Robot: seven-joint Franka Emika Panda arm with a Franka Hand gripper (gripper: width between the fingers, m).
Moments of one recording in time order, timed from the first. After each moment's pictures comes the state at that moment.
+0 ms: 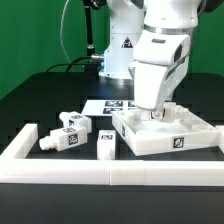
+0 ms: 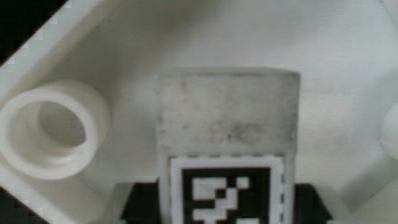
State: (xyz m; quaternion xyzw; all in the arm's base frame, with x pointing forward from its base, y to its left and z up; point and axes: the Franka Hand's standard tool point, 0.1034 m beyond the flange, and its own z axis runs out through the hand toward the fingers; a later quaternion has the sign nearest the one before) arm 0.515 0.036 0.052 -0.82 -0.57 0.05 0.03
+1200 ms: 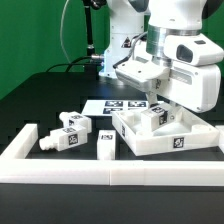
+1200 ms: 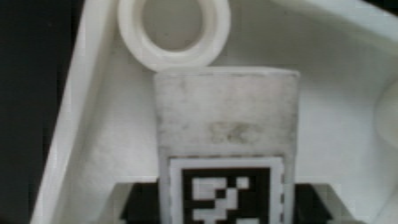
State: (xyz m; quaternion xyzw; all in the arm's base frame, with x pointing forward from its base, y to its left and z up) arm 0.521 0.032 0.047 -0.41 -0.91 0.05 0.01
